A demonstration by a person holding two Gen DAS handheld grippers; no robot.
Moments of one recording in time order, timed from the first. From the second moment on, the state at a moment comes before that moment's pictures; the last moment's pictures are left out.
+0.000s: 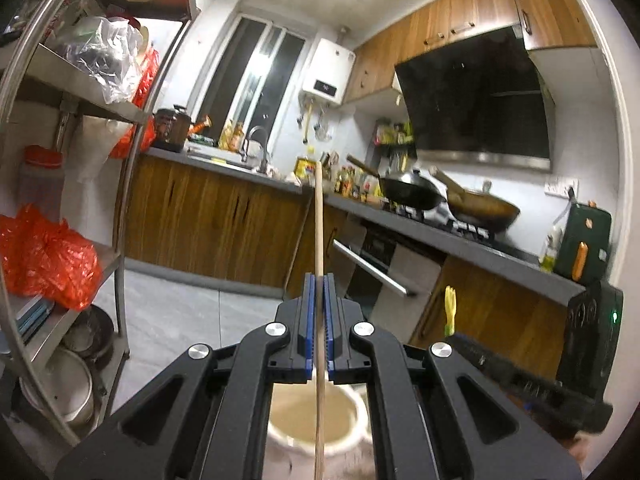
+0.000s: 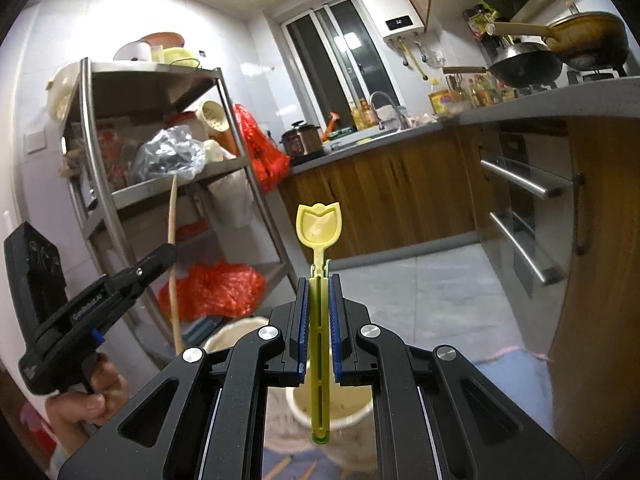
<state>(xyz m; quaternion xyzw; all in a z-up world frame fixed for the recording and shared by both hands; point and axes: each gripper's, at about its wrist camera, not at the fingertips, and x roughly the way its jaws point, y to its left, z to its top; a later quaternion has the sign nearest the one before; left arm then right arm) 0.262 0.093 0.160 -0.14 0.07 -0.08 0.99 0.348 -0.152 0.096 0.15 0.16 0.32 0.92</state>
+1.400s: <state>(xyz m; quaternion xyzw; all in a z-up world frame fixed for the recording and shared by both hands) 0.289 0.065 0.103 -0.05 0.22 -0.04 0.97 0.357 -0.101 0.045 0.01 0.27 0.27 0.92</state>
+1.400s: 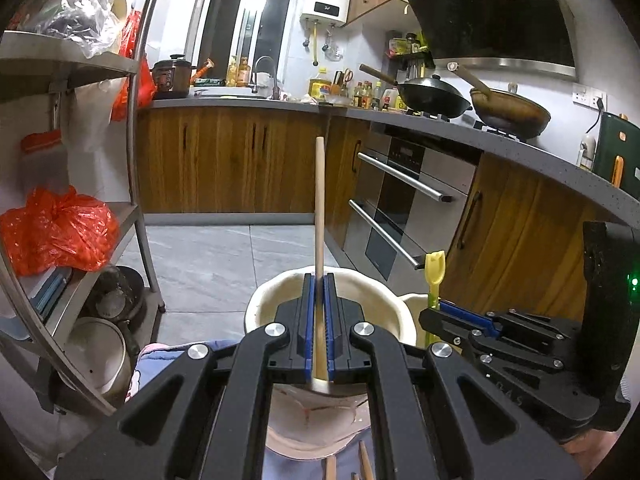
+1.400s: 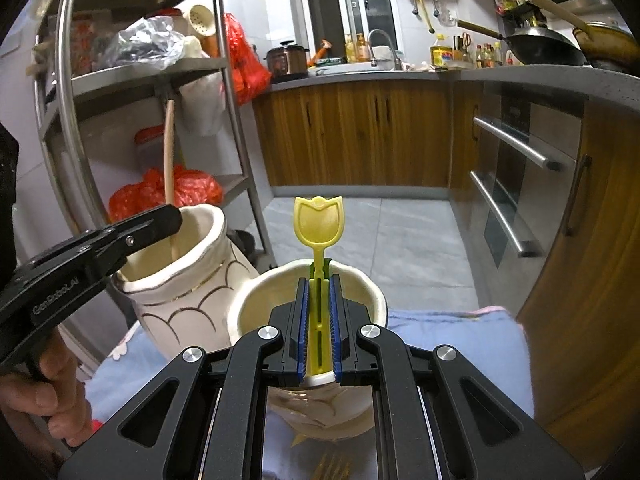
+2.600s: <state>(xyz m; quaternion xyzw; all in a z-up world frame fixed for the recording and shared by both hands) 0.247 0.080 0.116 -0.05 0.18 -0.03 0.98 0.316 -0.136 0.061 0.01 0.24 0.26 0.94</state>
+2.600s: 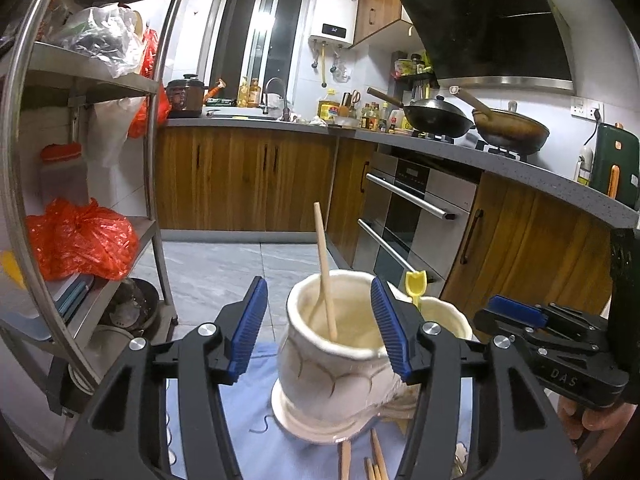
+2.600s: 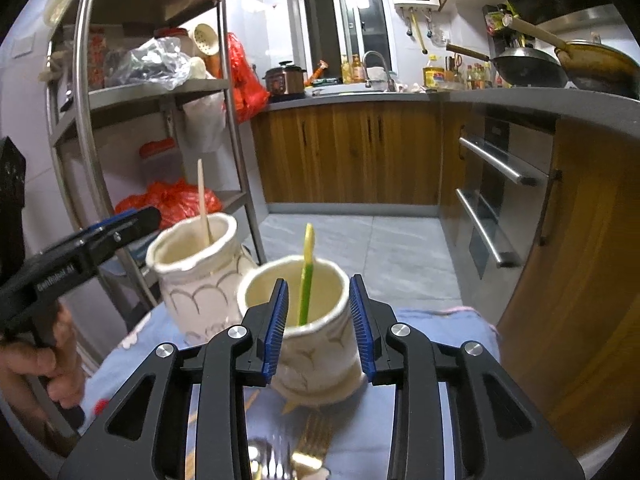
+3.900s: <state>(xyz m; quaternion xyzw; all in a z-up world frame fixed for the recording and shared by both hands) 0.184 0.055 0.000 0.04 0.39 -0.07 0.92 0.236 -0.156 -0.032 -0.03 0.36 0.29 0.88</state>
